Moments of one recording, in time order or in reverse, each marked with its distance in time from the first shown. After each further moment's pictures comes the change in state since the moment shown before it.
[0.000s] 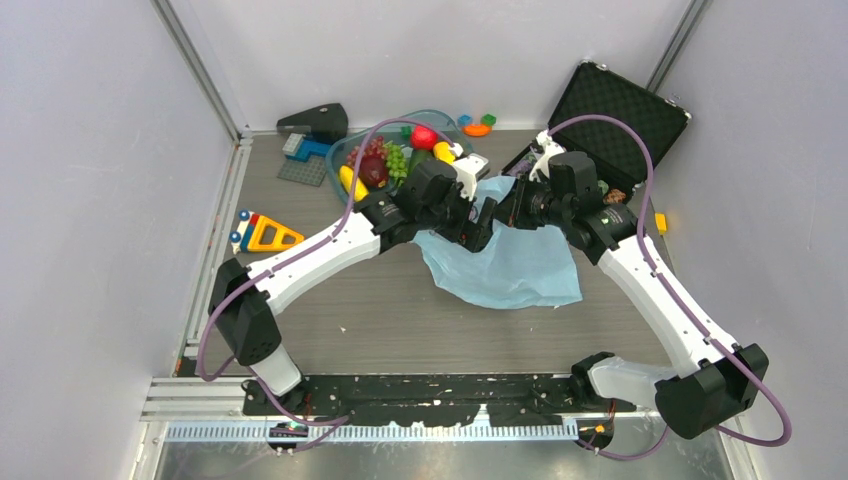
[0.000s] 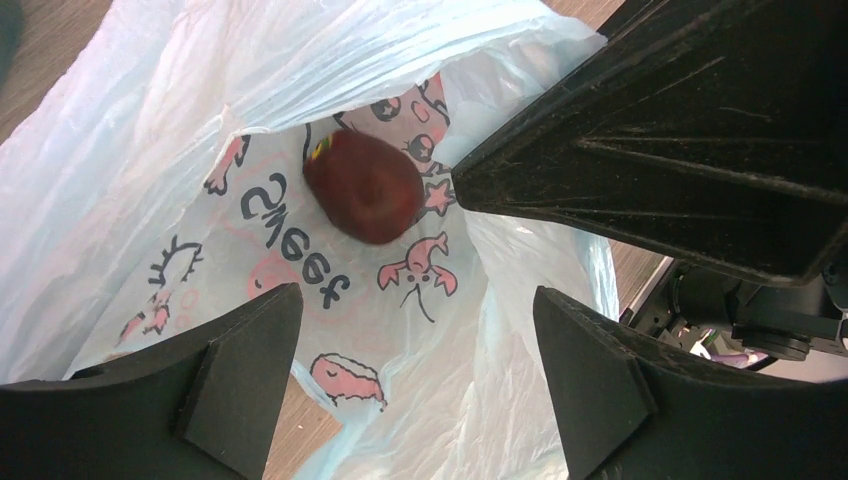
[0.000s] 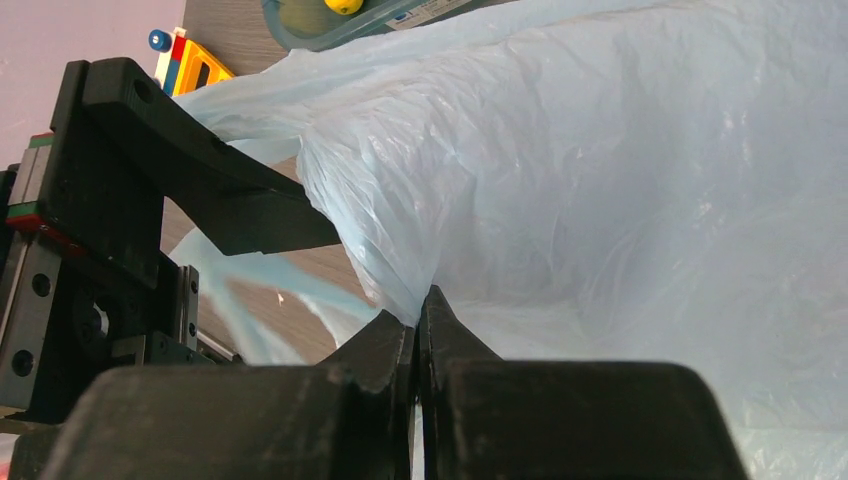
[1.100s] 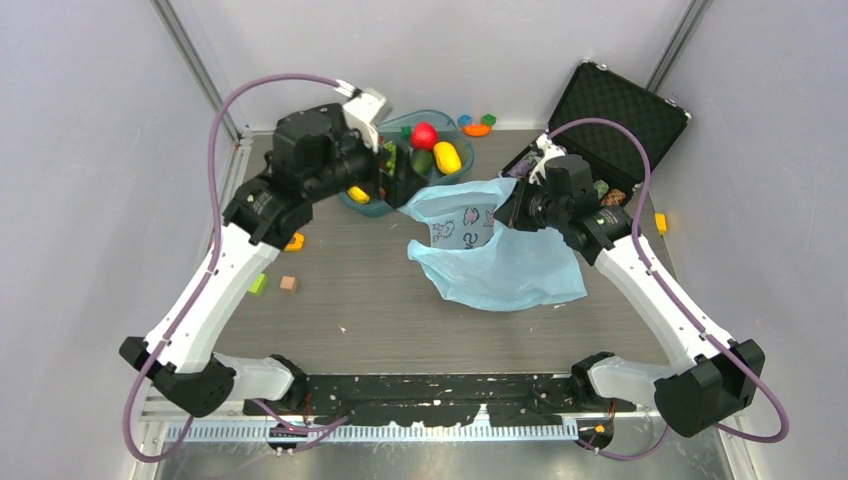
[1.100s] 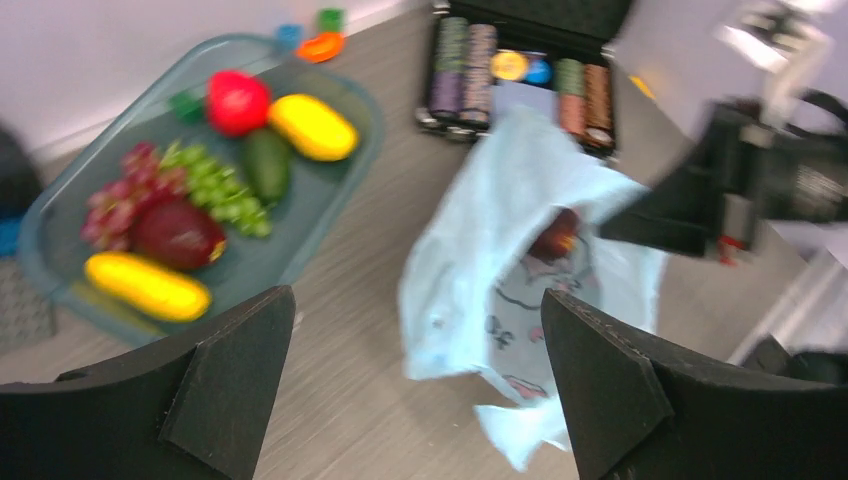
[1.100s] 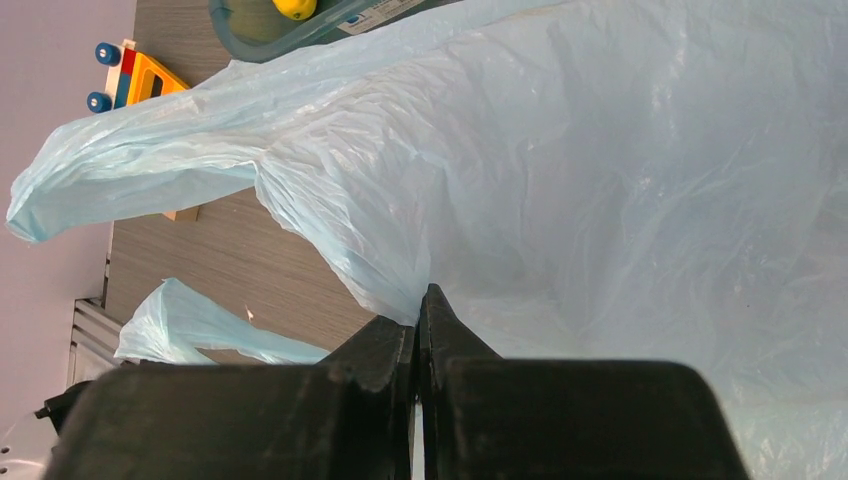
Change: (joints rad) left arm 0.327 -0.336 0.147 -0.176 0.098 0.166; right arm 0.000 0.009 -0.033 0.014 0.069 -0.001
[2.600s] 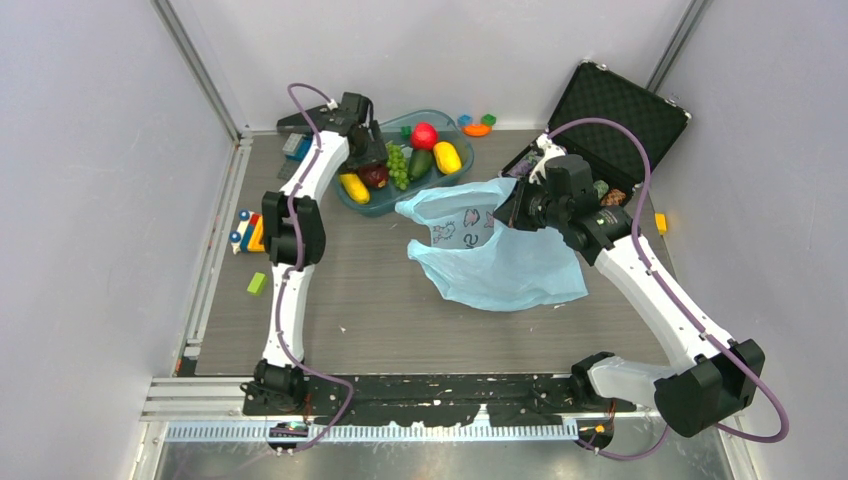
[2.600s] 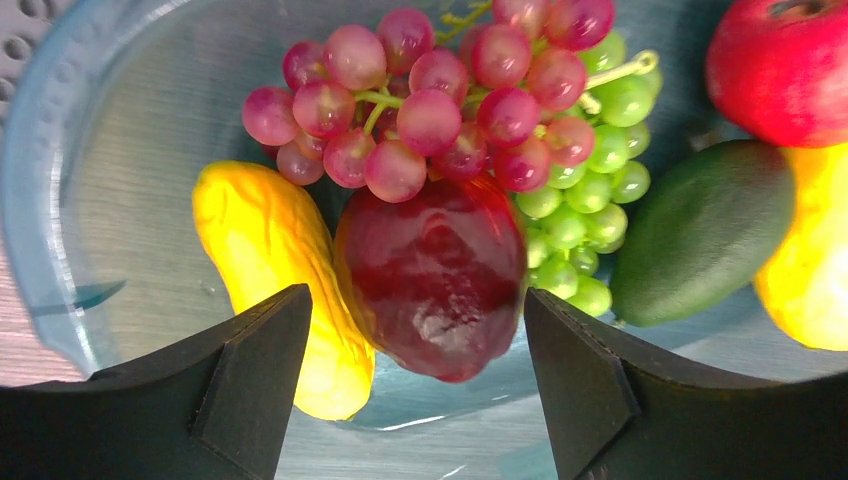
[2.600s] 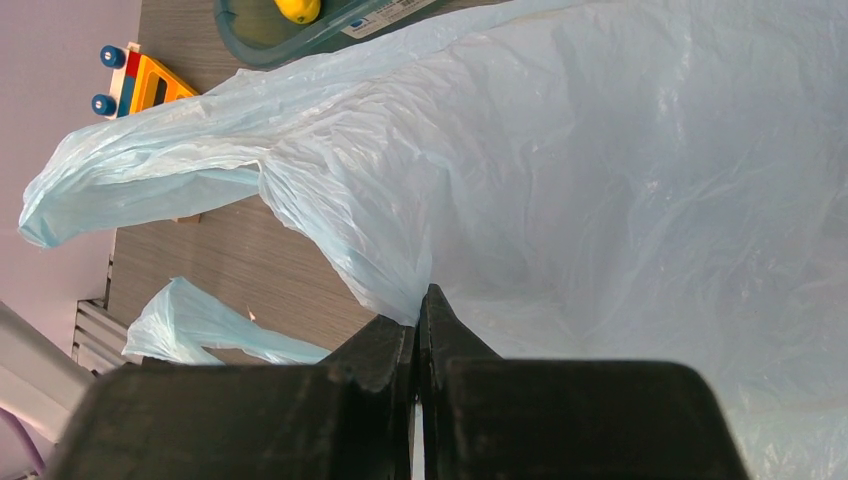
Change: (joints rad) left arm 0.301 1.111 0.675 -0.221 -0.361 -0.396; right arm 0.000 0.000 0.000 0.008 -0.001 0.001
